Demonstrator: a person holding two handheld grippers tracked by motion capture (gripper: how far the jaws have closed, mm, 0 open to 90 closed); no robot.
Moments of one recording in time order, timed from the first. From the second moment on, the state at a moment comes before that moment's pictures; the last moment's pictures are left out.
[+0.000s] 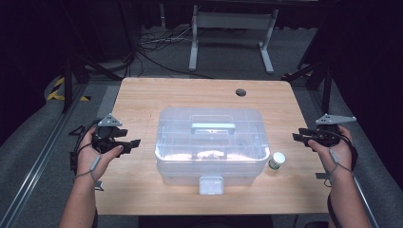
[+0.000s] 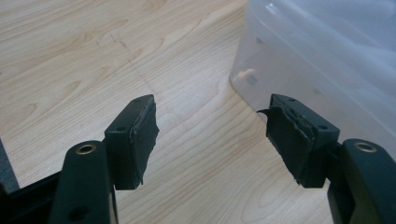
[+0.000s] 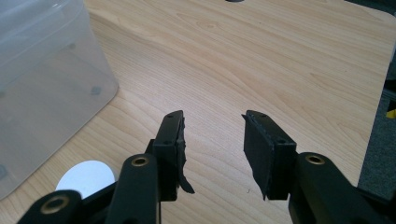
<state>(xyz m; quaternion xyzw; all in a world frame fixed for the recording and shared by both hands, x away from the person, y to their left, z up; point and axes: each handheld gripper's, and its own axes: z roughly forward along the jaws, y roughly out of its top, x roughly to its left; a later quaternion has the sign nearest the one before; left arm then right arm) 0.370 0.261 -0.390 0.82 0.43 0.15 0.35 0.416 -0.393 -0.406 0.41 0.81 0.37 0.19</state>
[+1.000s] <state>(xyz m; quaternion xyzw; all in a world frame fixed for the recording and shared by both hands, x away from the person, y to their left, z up) 0.373 0.210 -0.316 0.85 0.35 0.12 0.38 0.409 -0.387 -0.410 0.40 0.82 0.36 0.21</state>
